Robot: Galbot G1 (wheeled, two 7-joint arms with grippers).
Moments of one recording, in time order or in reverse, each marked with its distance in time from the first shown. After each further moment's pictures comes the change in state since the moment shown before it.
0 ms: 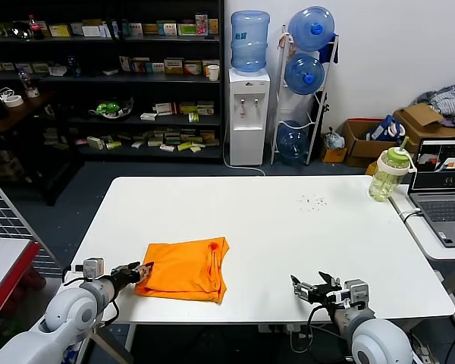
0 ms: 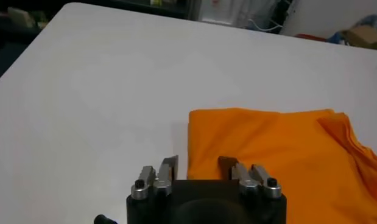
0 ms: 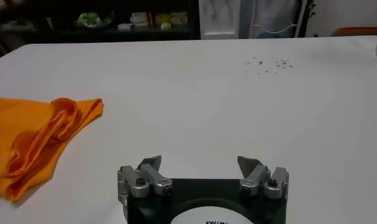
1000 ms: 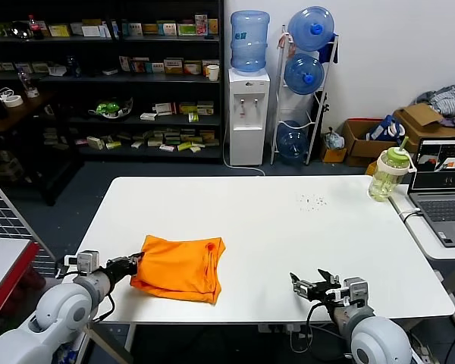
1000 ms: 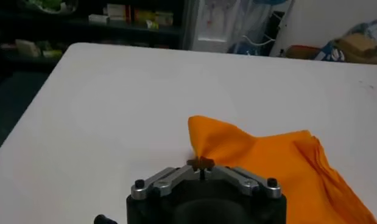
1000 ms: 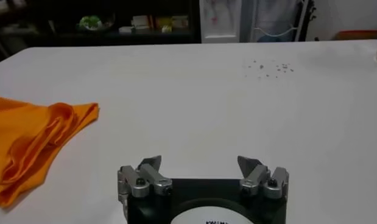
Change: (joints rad) left arm 0.047 0.065 -0.077 -0.146 -0.003 0.029 -0.063; right arm 0.014 -0.004 -0.004 0.000 0.001 0.010 -0.005
